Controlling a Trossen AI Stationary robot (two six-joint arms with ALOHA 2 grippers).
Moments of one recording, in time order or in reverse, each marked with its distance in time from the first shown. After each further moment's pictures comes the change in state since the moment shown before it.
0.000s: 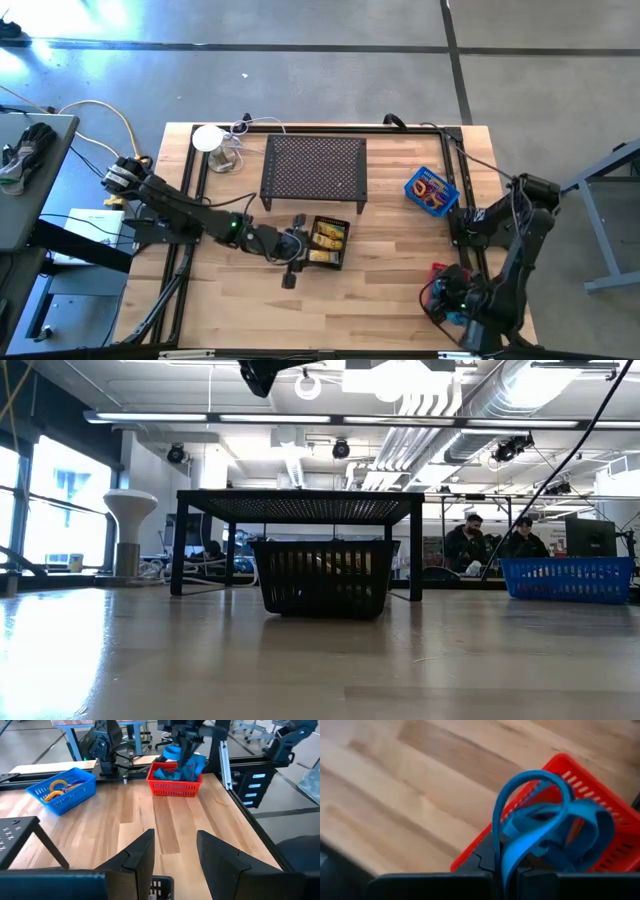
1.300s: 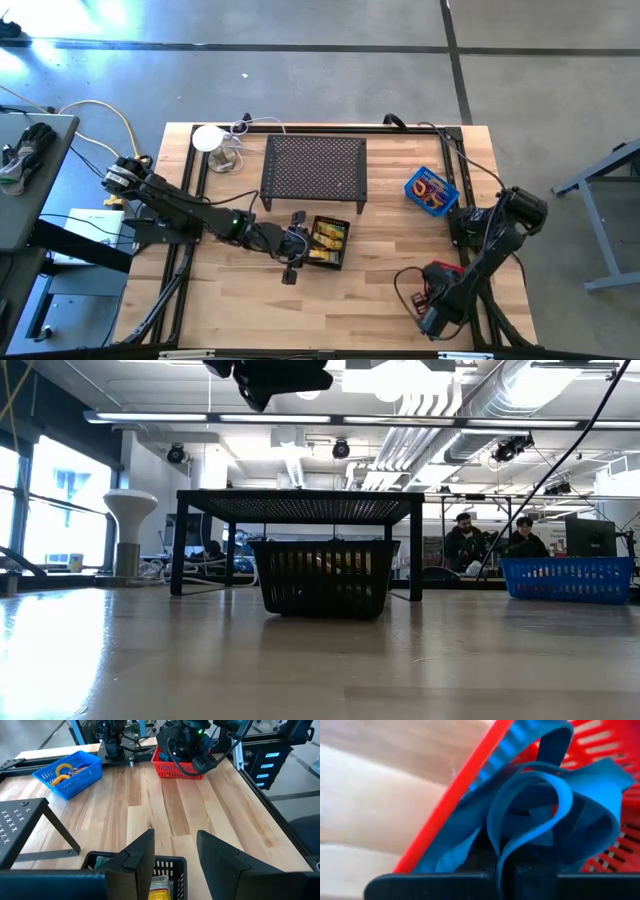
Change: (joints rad) left arm 0.030 0.000 -0.001 -0.087 0.002 0.015; right arm -0.209 0.170 -0.170 0.198 -0.461 -0.125
